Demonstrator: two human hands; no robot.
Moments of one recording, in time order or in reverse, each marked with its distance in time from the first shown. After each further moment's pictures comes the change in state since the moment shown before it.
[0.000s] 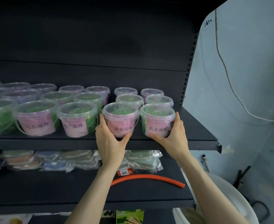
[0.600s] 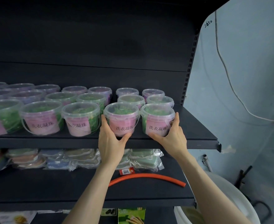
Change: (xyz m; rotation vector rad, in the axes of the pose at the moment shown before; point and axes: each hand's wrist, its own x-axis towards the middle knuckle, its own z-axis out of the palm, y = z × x) left_hand 0.004 -0.003 -0.007 0.023 -0.093 -0.055; right_hand -0.001 -0.006 0.003 -0.092 -0.016 0.049
